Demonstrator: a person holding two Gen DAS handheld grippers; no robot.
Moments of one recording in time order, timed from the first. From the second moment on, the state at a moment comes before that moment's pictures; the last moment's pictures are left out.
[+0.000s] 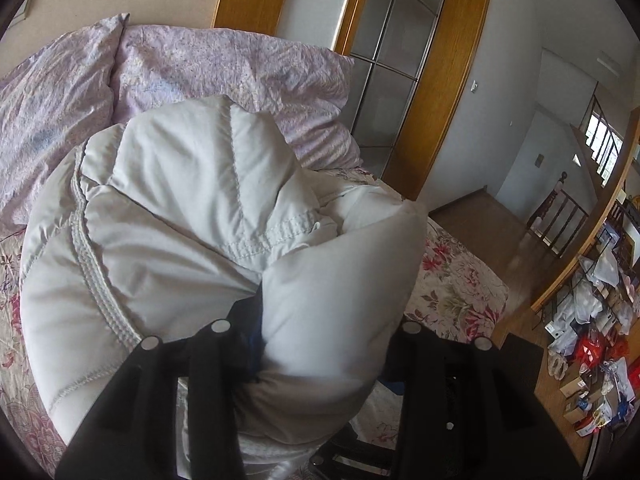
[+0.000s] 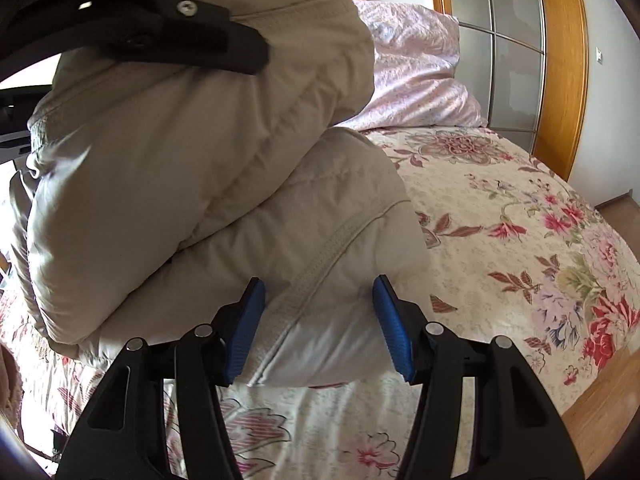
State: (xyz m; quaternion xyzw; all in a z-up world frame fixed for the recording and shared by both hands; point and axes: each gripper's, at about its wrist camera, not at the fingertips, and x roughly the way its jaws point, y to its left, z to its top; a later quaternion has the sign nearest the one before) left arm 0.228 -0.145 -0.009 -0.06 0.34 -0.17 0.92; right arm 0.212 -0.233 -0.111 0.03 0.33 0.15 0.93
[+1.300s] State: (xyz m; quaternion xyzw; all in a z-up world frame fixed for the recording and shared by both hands) left arm 0.197 -0.060 0.040 -0.04 0.28 0.01 0.96; right arm 0.216 -0.244 -0.130 0.06 0.34 0.16 0.93
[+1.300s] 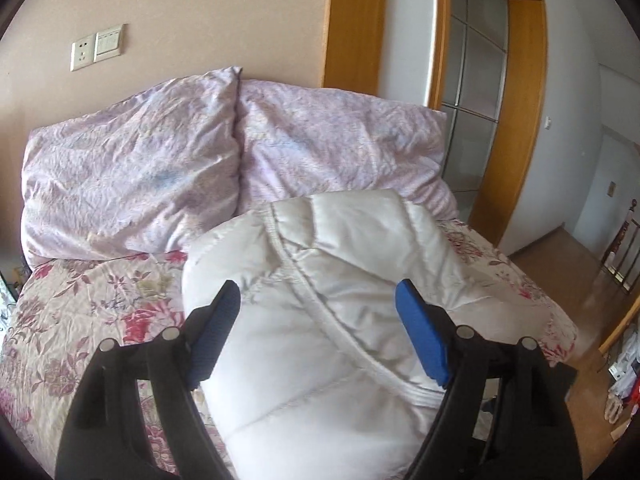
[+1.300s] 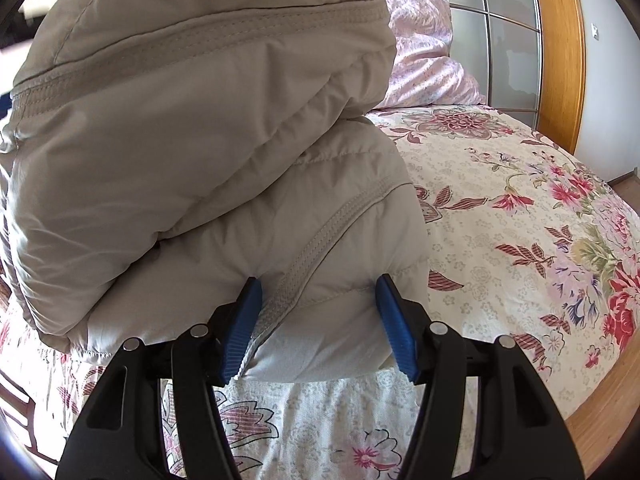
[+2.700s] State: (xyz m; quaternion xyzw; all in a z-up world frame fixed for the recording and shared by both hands) left arm 0.250 -0.101 -0.064 0.07 0.30 0.00 0.95; right arm 0.218 -0.242 -0.133 0.04 0.33 0.14 0.93
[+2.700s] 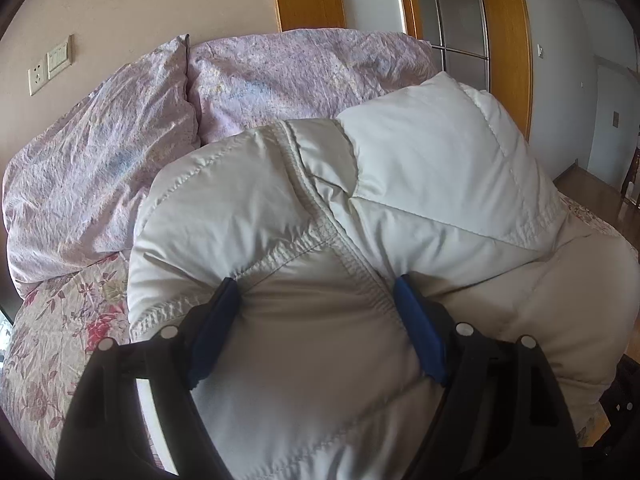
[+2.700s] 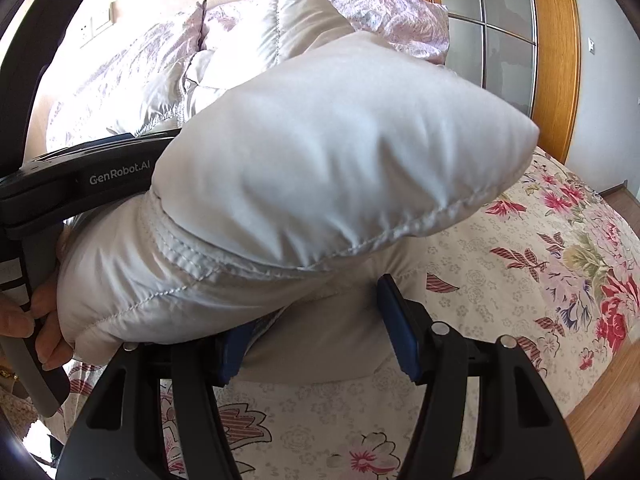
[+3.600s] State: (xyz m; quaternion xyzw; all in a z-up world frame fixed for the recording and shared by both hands) left arm 0.244 -0.099 -0.065 0.06 0.29 0.00 0.96; right arm 0.263 -0.239 -0.009 0.03 0.24 0.21 0.95
